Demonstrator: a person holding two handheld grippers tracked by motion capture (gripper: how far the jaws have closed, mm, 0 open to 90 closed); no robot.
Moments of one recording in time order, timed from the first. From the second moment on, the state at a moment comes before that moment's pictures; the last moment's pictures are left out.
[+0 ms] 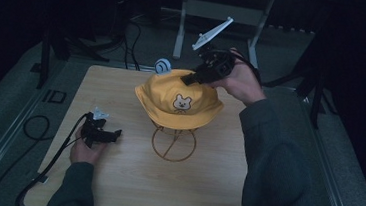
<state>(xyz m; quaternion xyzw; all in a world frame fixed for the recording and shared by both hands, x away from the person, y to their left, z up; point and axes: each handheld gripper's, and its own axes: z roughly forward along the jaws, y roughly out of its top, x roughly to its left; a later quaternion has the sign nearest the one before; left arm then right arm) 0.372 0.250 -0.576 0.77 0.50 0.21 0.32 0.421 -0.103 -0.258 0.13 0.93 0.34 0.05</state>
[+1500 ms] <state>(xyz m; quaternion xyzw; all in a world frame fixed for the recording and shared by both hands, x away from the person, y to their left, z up) 0.372 0.250 -0.576 0.77 0.50 0.21 0.32 0.419 -0.091 -0.285 0.17 0.93 0.30 0.10</state>
